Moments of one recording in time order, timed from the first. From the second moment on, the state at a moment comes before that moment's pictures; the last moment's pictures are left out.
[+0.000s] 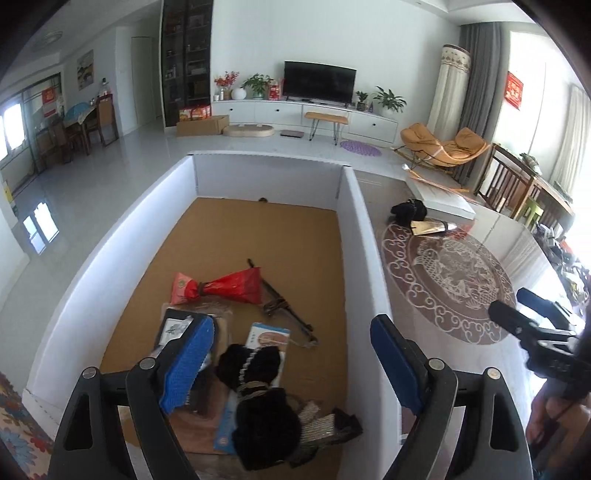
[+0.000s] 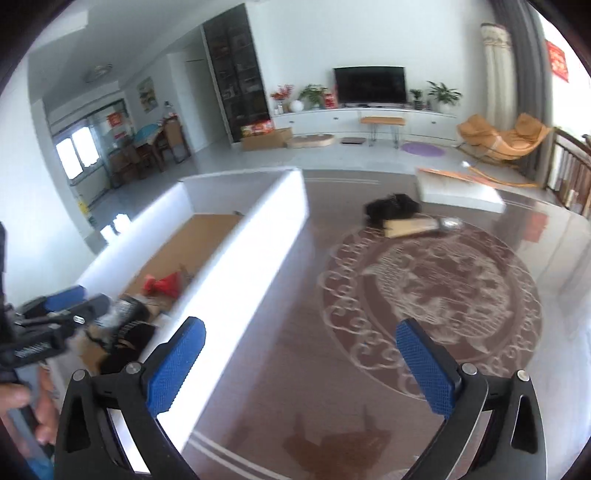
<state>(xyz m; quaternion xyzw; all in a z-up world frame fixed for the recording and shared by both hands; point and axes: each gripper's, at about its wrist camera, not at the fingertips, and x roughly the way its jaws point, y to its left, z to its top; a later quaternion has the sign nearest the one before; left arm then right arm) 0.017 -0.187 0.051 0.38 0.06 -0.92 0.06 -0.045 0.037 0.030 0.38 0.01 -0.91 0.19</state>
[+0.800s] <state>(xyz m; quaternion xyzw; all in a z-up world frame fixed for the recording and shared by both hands) -0.068 0.004 0.032 0.50 -0.02 -0.86 -0.15 -0.076 0.237 -0.066 0.44 -0.05 -0.90 0.00</state>
